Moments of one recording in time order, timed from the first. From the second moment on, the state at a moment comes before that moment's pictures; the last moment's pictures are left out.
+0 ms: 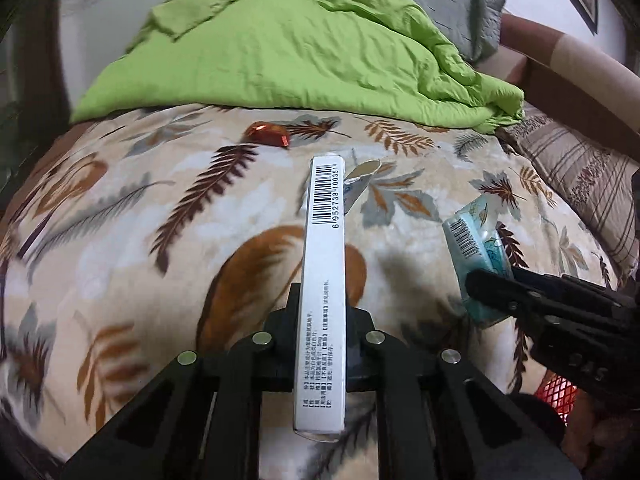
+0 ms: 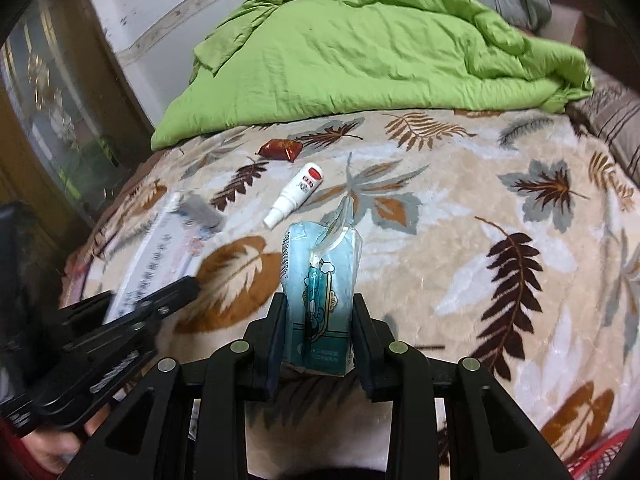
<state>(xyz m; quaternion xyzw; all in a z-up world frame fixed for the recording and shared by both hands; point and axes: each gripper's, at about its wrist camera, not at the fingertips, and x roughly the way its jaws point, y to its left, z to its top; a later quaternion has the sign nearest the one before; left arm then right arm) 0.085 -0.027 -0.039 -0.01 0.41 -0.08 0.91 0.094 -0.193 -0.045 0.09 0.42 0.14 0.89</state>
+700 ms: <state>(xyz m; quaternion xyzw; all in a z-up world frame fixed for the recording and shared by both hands) 0.064 -0.085 0.084 0.00 0.31 -0.14 0.94 0.054 -0.313 0.075 0.12 0.29 0.04 0.95</state>
